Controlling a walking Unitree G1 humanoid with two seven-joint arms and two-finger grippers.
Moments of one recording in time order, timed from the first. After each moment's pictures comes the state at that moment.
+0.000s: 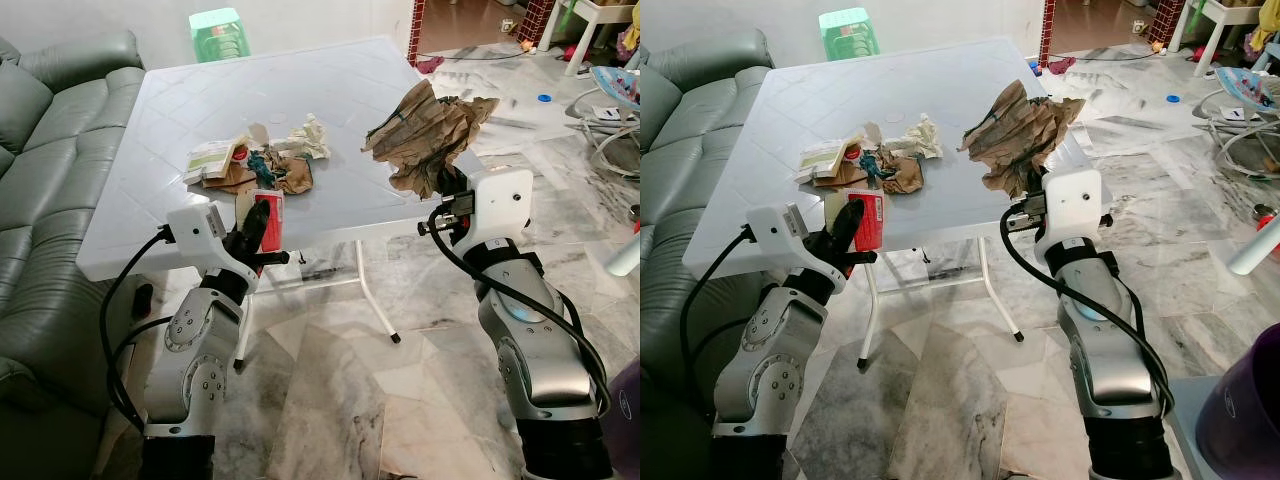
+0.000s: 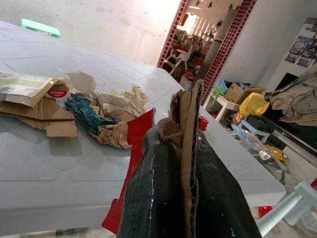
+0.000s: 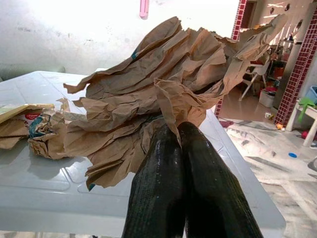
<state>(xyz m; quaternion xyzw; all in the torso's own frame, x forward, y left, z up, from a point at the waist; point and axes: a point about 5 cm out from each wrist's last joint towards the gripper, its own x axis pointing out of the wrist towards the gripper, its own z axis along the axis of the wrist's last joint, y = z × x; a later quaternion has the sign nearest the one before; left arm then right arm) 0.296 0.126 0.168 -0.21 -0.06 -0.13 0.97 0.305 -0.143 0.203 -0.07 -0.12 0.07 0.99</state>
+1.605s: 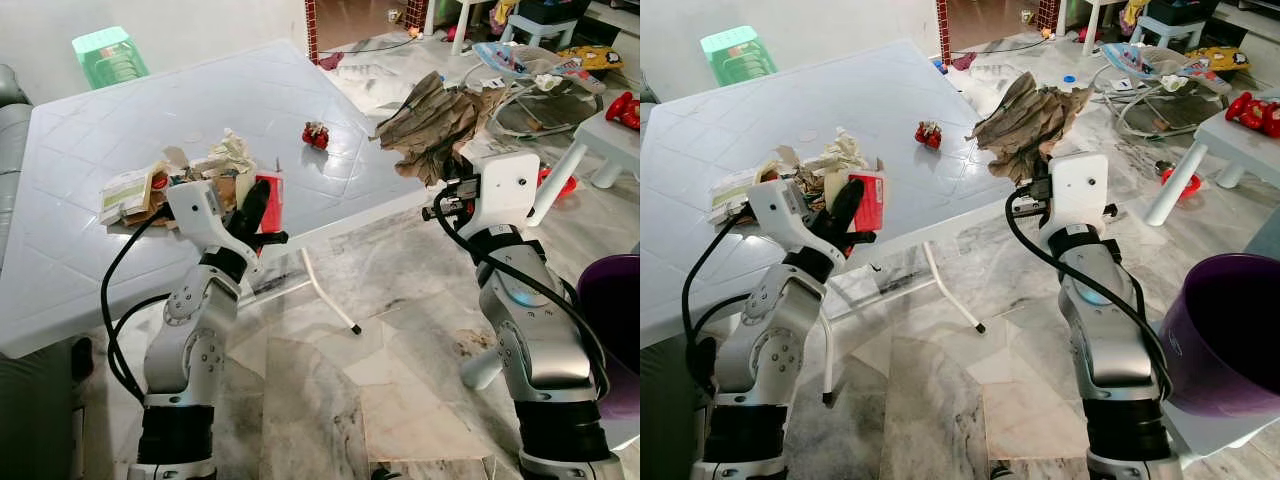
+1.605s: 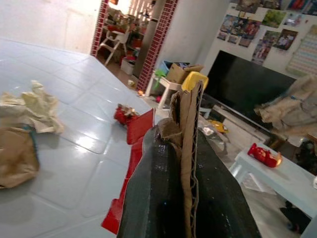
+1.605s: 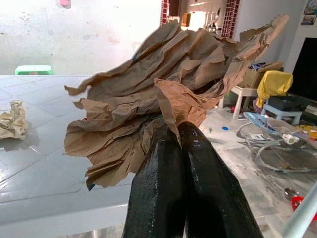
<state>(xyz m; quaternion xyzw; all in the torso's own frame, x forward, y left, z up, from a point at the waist) 0.315 0.122 0.185 -0.21 -0.08 -0.15 0.96 0.317 -0.145 0.211 -0.06 -0.12 0.06 0.99</state>
